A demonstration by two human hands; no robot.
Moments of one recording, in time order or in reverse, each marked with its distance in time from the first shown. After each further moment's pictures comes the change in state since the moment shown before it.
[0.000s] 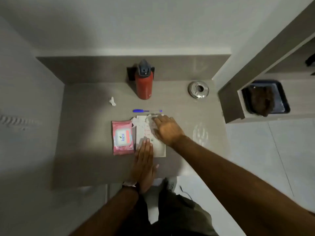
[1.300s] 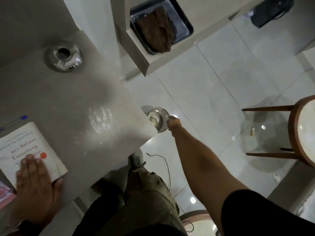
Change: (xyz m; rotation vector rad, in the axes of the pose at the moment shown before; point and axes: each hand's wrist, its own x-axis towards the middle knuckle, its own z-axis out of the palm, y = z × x) left_hand 0.057 -0.074 0.077 0.260 -0.087 0.166; right_hand -0.256 0.281 0.150 1.423 0.176 1.620
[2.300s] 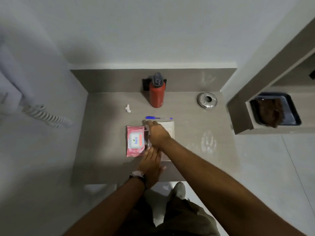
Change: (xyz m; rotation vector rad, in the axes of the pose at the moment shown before) left_hand -0.053 0.042 -0.118 -0.220 -0.027 -0.130; right_hand -0.351 -0.068 0.346 -1.063 -0.404 -1.269
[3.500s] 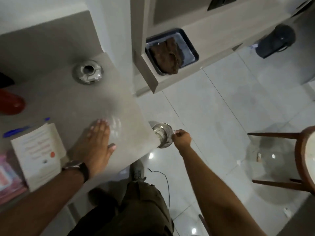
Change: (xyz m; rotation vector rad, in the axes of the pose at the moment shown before) left_hand 0.139 0.165 0.005 0.231 -0.055 0.328; right_hand -0.227 0.442 -0.024 0.845 0.627 1.089
